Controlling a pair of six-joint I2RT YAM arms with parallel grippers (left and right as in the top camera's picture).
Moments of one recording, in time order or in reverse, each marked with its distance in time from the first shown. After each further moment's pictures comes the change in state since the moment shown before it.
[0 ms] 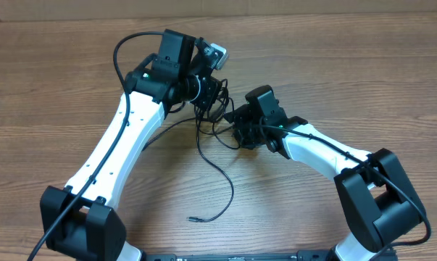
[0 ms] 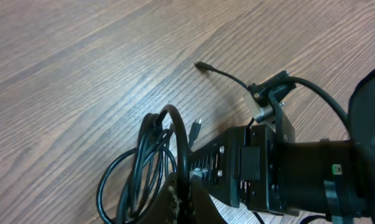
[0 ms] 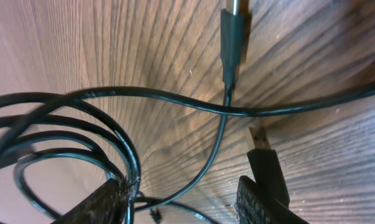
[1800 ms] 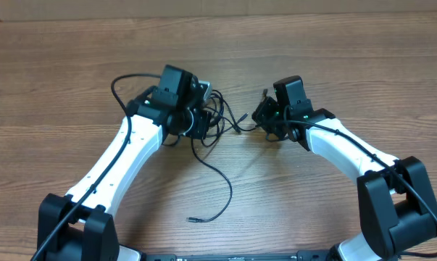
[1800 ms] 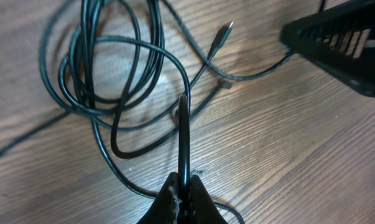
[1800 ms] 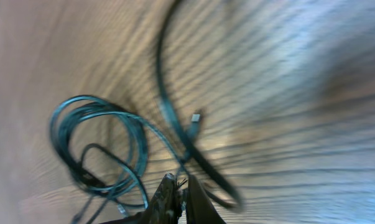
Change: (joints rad) left arm 0.000 -0.089 -0.317 0.019 -0.058 -0.242; right arm -0.156 -0.074 0.000 -0.126 0.026 -0.520
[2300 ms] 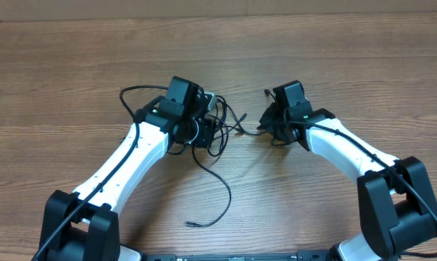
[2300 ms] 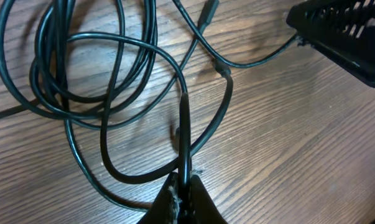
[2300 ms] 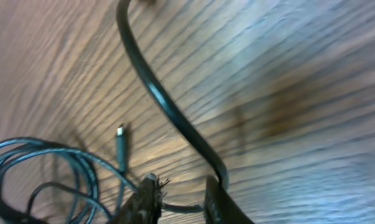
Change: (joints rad) left arm -0.037 0.000 -0.082 0.066 0.032 -0.060; right arm 0.000 0.000 0.000 -0.128 0.165 -0.006
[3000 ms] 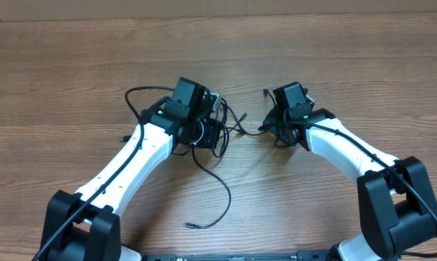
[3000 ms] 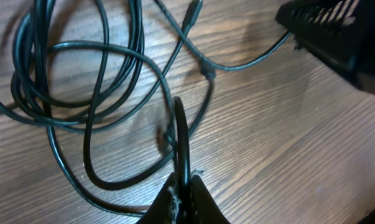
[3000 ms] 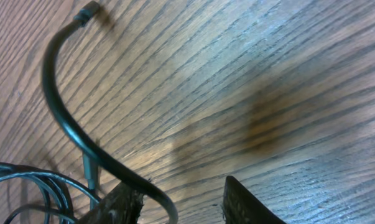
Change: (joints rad) left arm -0.035 0.000 0.017 0.000 -0.002 -0.048; right arm 0.000 0.000 0.000 -0.034 0.084 -0.001
